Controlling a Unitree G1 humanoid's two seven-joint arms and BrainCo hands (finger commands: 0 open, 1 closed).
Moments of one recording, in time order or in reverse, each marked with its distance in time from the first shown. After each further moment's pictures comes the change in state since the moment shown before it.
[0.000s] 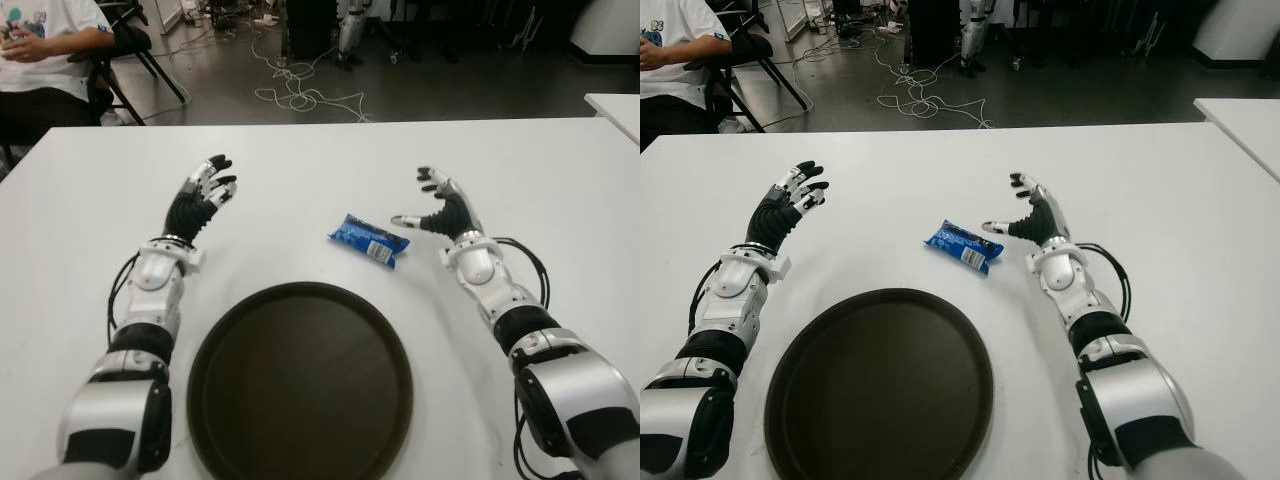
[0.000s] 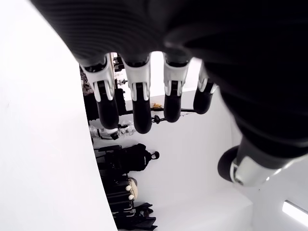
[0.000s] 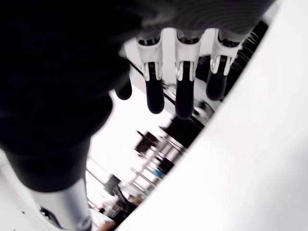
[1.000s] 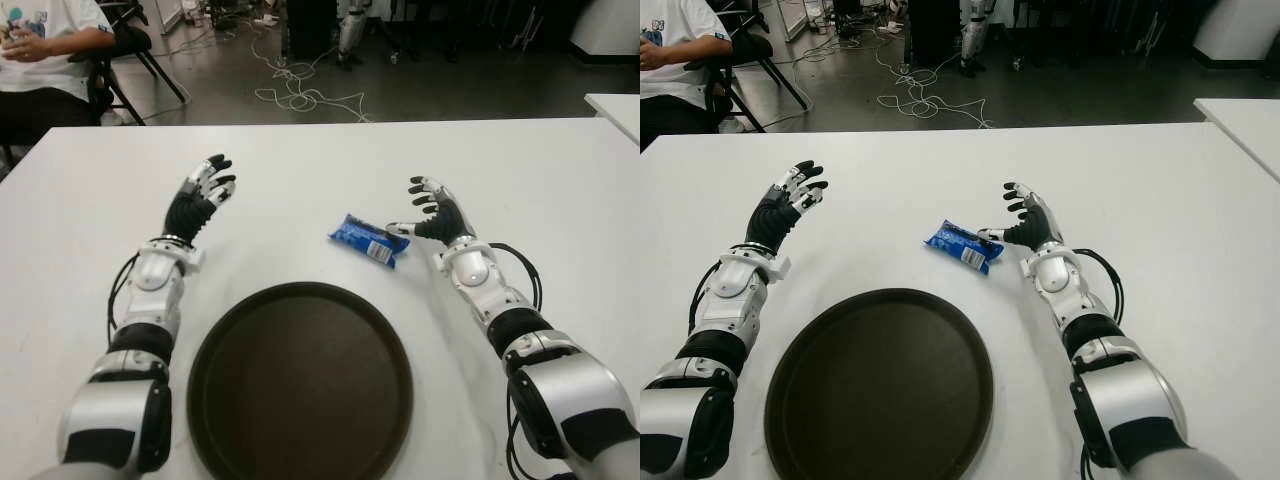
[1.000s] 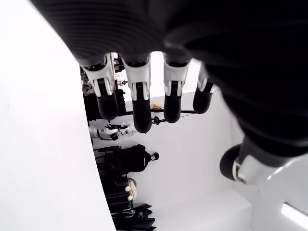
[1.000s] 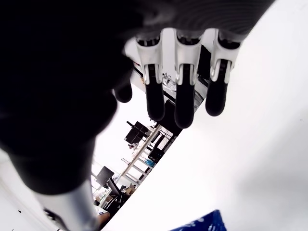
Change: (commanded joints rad) left arm 0.002 0.002 -0.002 -0.010 -0.008 0.006 -0.004; right arm 0.007 0.069 -0.044 0.105 0.113 0.130 0.201
